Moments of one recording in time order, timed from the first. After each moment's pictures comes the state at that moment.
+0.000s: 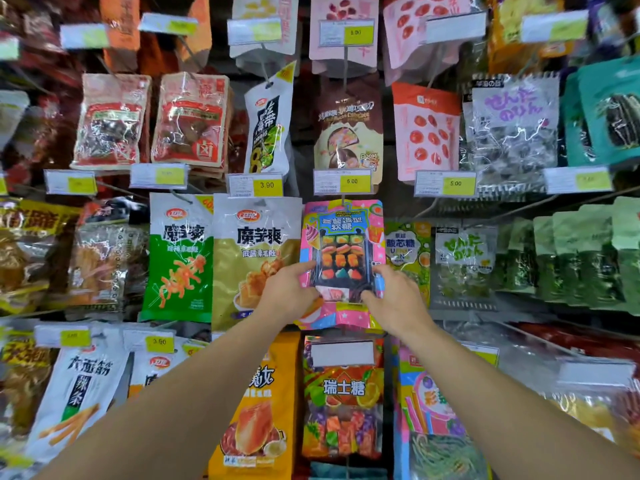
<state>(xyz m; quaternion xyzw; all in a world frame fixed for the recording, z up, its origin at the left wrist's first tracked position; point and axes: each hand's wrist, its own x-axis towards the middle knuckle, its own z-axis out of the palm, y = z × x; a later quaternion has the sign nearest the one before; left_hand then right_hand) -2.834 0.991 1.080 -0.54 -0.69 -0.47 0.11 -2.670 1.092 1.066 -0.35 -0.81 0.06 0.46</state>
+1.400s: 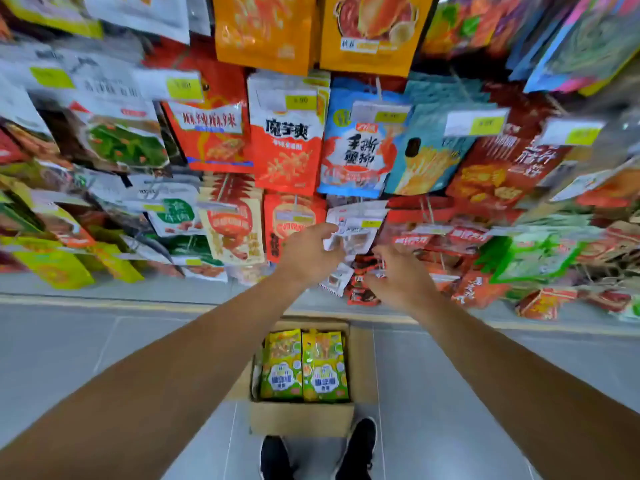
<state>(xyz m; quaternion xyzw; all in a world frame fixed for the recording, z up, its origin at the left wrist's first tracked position) -2.897 0.748 0.631 -0.48 -0.76 -0.31 -0.30 -2.730 0.814 0.624 -0.50 -0.84 0.22 -0.01</state>
